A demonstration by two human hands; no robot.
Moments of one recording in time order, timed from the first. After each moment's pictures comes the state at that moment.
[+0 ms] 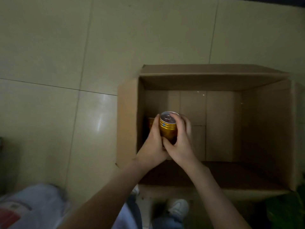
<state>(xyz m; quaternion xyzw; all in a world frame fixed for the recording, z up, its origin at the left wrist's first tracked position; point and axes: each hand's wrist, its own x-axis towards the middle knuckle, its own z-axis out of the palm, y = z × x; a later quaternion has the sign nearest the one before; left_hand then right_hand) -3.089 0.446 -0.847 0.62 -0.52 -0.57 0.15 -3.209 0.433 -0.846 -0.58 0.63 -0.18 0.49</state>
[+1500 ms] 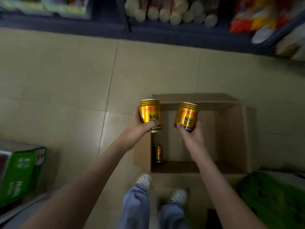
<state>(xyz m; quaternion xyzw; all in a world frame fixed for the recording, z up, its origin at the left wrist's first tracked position) -3.007 0.375 -0.607 0.63 -0.31 -0.66 0.27 -3.197 0.389 -0.650 -0.31 0.73 -0.27 0.55</state>
